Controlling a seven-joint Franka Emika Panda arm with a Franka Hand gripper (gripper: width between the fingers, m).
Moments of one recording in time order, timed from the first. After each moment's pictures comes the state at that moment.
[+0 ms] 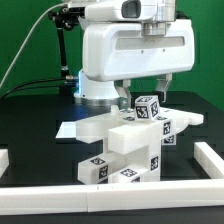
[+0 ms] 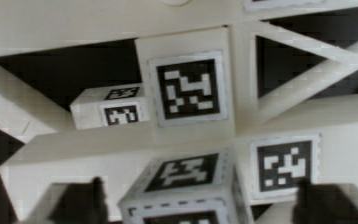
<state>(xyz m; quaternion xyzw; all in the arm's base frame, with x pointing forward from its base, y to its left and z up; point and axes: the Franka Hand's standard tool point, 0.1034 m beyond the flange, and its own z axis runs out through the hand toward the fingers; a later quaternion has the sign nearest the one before) 0.594 0.029 0.124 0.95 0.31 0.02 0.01</state>
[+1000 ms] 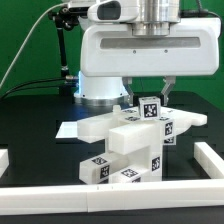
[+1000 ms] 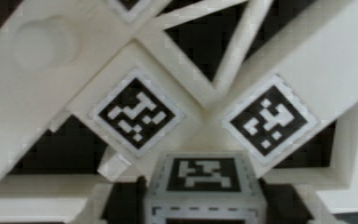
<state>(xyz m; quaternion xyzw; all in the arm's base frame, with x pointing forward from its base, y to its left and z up) 0.594 0.037 0.123 1.00 -0.10 0.02 0.00</state>
